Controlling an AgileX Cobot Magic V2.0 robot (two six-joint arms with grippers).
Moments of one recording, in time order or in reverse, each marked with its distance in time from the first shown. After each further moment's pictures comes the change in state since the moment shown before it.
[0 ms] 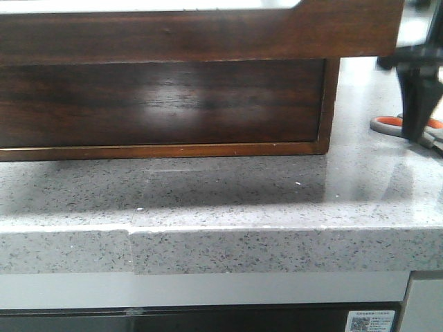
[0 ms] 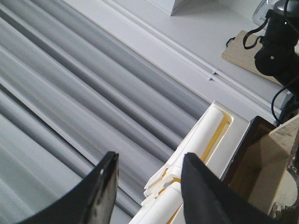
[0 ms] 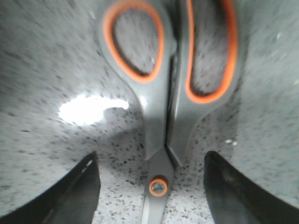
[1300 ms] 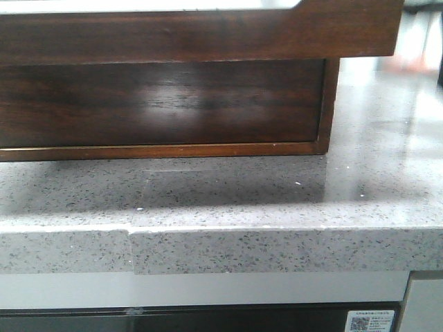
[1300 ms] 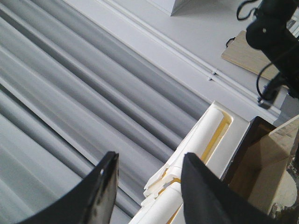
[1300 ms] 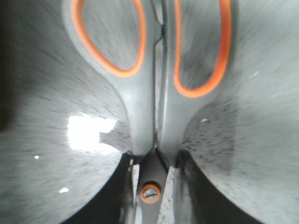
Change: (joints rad) left arm 0.000 0.000 0.000 -0.001 0.000 -0.001; right arm 0.000 -0.199 -0.006 -0.014 0.011 -0.004
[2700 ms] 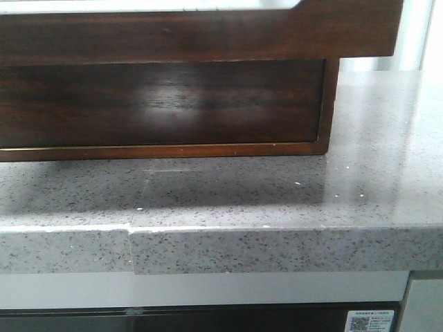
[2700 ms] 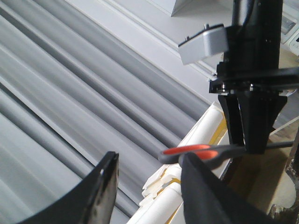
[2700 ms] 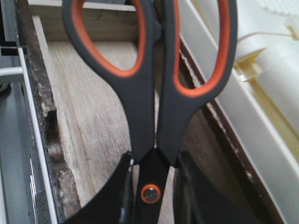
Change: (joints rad) left arm 0.000 0.000 0.000 0.000 0.000 -0.012; right arm 0.613 -0.199 0.000 0.240 -0.442 -0.840
